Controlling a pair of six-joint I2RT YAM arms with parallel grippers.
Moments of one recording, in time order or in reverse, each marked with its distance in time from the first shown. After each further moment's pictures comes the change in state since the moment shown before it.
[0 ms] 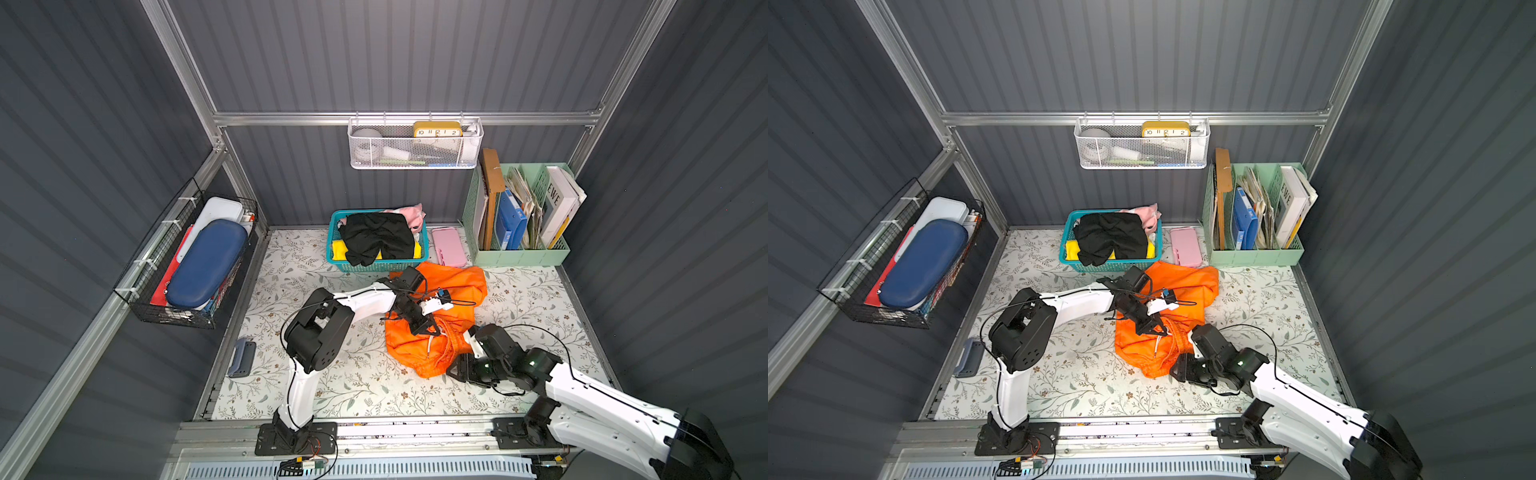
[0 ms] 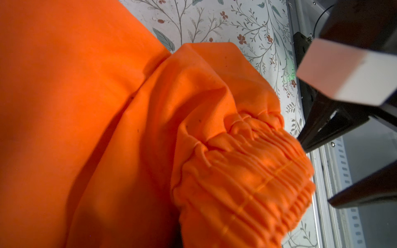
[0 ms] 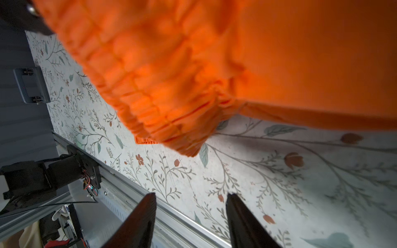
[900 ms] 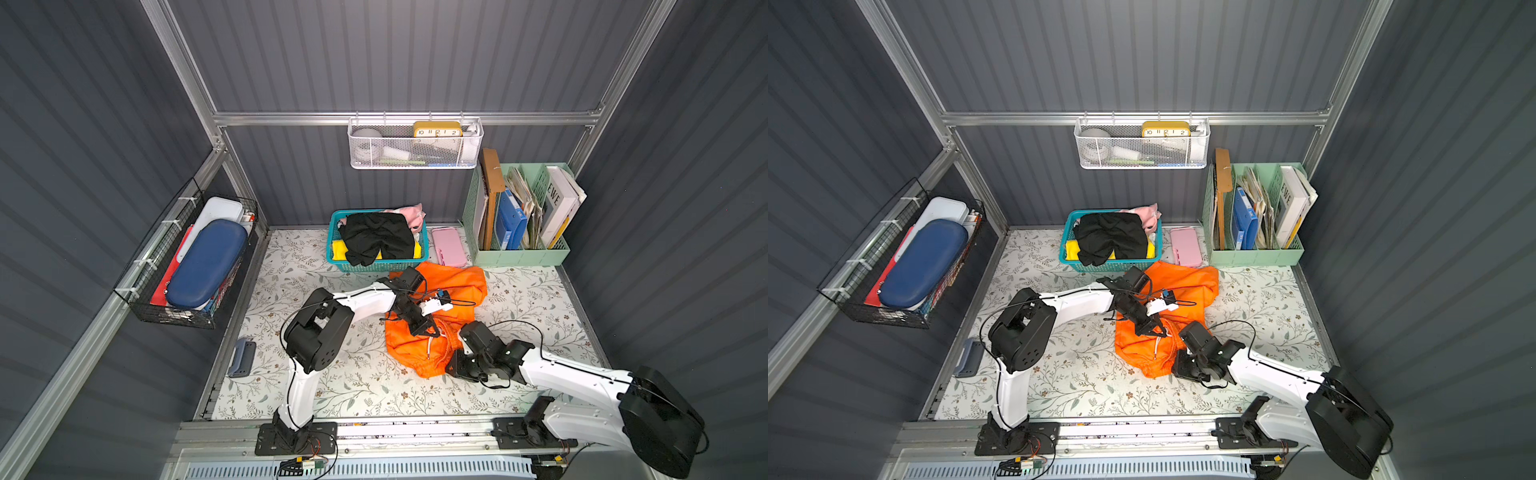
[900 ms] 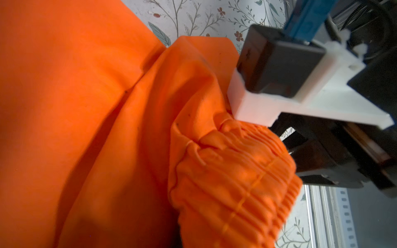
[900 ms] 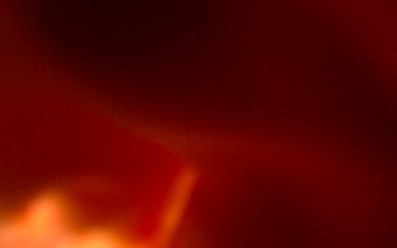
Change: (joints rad) left arm 0.000 -0.007 -0.002 -0.022 0.011 -0.003; right arm 0.011 0.269 0.034 0.144 0.068 -0.009
